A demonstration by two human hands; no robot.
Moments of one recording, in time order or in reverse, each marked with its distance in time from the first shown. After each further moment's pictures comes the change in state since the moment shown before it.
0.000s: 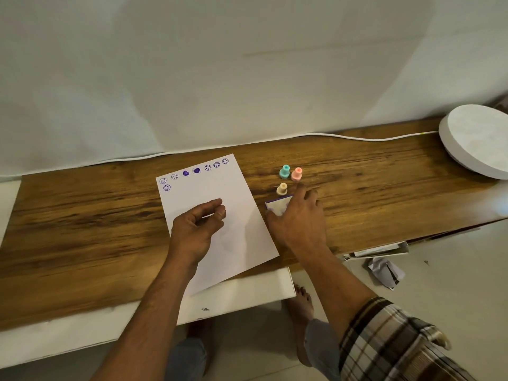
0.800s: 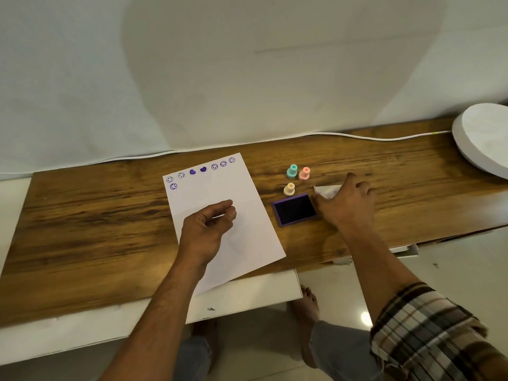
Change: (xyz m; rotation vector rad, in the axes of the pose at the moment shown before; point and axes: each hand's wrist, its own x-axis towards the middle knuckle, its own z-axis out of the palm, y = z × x) left_hand -0.003 -0.001 0.004 0.019 -0.030 0.007; right_hand 0.065 0.070 -0.023 -0.068 0.075 0.177
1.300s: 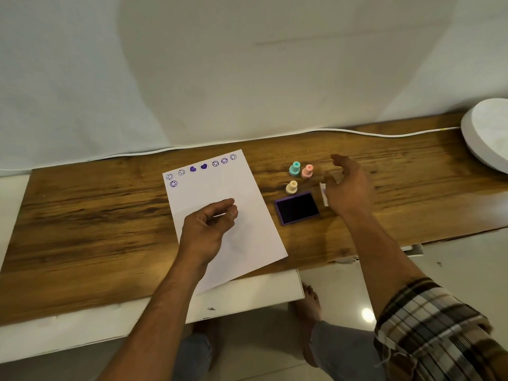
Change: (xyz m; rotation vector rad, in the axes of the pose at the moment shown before) left_hand 0.002 -0.001 0.002 -0.013 -0.020 -0.001; right_hand 0.009 -0.017 -0.014 0.381 0.118 -0.151
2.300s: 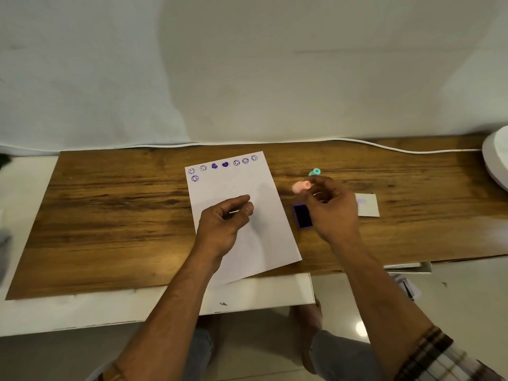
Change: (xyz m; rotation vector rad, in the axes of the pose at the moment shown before) left_hand 0.000 0.006 -0.010 -0.094 -0.003 -0.051; right_hand -0.076 -0.068 0.009 0.542 -0.176 0.075
